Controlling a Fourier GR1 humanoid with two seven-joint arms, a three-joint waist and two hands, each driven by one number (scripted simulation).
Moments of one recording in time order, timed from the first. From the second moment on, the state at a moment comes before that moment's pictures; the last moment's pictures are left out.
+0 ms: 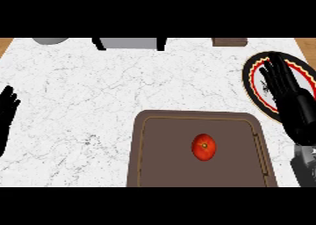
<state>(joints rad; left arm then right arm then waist) -0.07 0.60 -0.03 -1.29 0.31 0.21 -0.10 -0.20 -0.42 0.12 -1.70 -0.27 -0.14 0.05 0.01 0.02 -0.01</state>
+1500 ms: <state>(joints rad) -0.03 0.29 -0.25 -1.39 0.30 0.21 0.14 -0.59 -0.67 0.23 -1.24 0.02 0.47 -0.36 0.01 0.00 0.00</state>
